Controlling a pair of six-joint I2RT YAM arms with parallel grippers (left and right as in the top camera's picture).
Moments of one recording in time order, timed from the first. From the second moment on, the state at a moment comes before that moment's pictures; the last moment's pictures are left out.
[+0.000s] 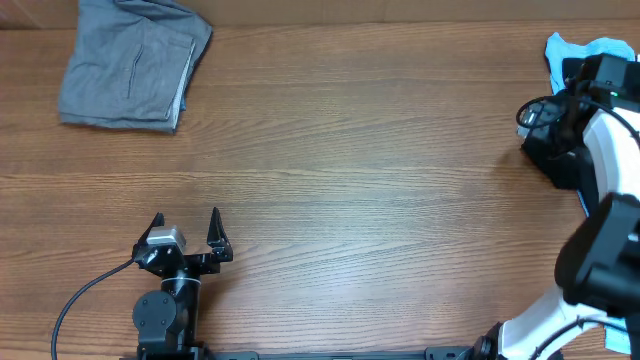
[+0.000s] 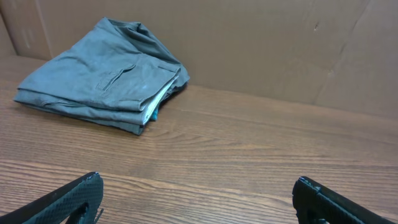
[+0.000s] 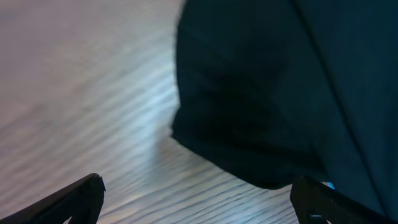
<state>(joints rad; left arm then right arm) 0.03 0.02 0.01 -0.08 0.01 -0.18 -0.33 1.93 1.50 -0.81 0.08 0.12</state>
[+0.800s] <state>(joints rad) 0.03 0.02 0.01 -0.08 0.01 -0.18 -0.27 2.08 1.50 -0.75 0.24 0.04</state>
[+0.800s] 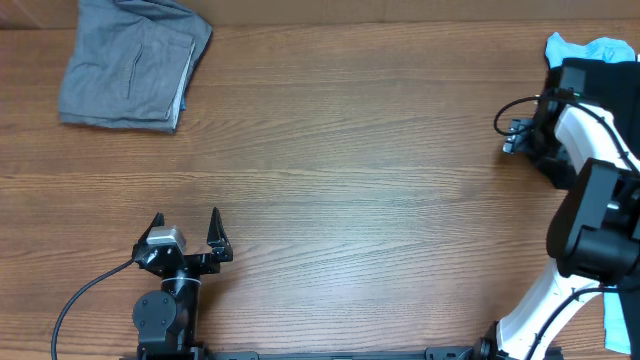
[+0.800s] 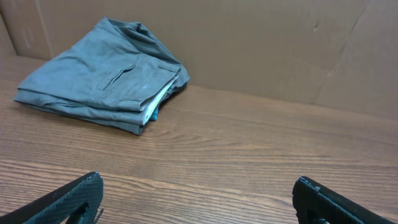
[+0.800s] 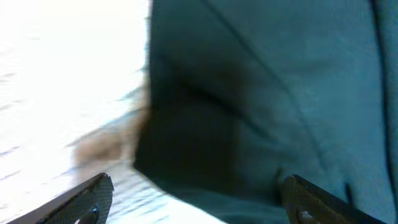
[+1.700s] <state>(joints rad) 0.03 0.02 0.01 -0.08 0.01 -0.18 -0.27 2.08 1.43 -0.61 0.23 0.02</state>
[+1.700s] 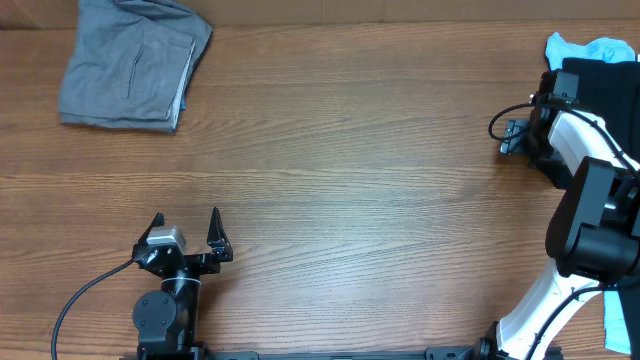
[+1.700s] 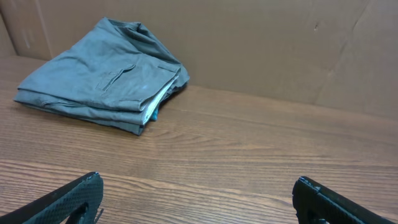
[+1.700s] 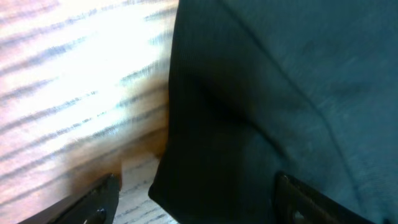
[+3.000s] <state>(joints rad) 0.03 0.02 0.01 -0.08 0.01 -0.18 -0.12 1.62 1.49 -0.64 0.24 0.22</state>
